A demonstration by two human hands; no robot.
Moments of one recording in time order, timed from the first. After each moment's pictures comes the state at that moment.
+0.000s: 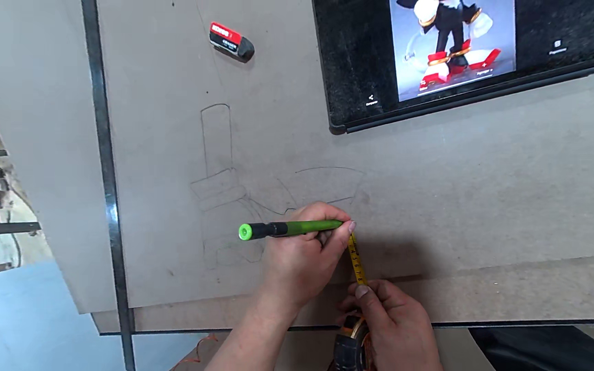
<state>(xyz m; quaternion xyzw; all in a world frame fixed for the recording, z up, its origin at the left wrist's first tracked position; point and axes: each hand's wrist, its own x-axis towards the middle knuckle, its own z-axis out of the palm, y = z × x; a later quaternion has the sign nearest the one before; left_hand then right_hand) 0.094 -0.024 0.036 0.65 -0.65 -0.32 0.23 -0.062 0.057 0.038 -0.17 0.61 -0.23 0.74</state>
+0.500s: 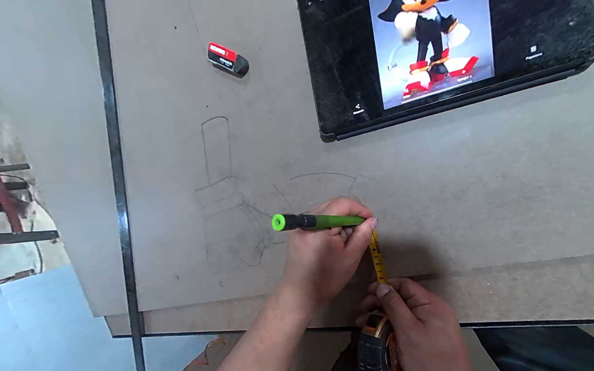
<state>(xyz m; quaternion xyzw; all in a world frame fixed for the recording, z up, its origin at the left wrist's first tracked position) 0.060 -0.038 0.036 0.62 -0.68 -0.33 0.24 -0.096 0.050 0.037 -0.18 0.61 -0.24 0.73</state>
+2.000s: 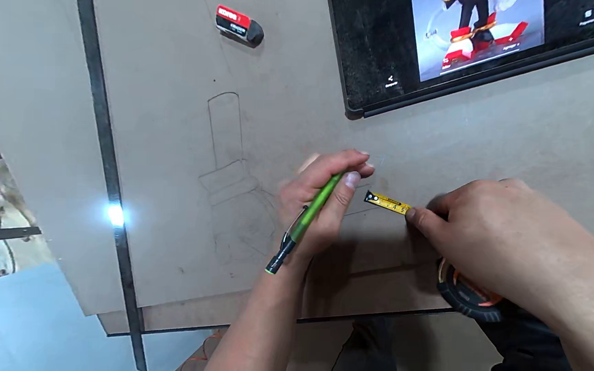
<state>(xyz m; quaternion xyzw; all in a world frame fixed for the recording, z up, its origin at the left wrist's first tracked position) 0.115 -0.065 0.007 0.48 -0.67 -0.40 0.41 -0.116 -0.070 0.061 -0.65 0.64 0.18 0.38</state>
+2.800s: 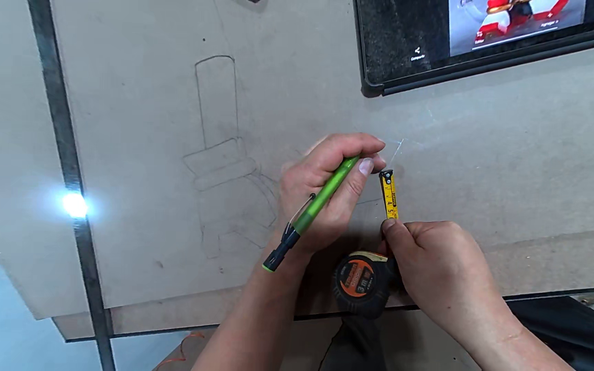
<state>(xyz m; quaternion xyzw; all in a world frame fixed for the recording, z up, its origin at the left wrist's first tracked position) 0.120 -0.065 0.006 0.45 -0.66 -0.42 0.43 -0.056 -0.009 0.050 -0.50 0.70 -0.04 0.51</state>
